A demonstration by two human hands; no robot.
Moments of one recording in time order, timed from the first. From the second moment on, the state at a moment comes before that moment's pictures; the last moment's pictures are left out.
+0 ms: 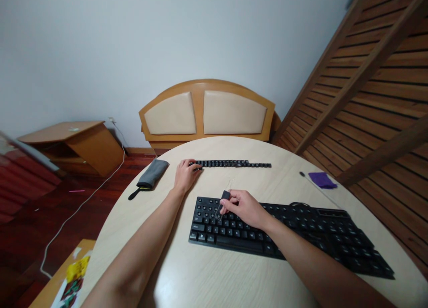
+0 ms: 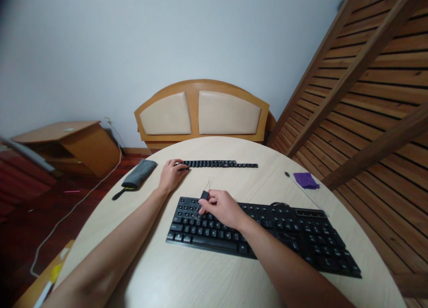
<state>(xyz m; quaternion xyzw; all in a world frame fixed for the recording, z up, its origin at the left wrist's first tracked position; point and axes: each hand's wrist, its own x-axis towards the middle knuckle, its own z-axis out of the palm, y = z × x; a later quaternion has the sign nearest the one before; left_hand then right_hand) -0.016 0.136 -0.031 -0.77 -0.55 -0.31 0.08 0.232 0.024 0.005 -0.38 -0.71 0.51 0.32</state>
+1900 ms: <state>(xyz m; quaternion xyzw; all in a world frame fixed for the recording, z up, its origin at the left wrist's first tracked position) -0.016 0.139 -0.032 -0.76 -0.56 -0.33 0.08 0.231 0.023 0.004 -0.37 -0.70 0.51 0.33</state>
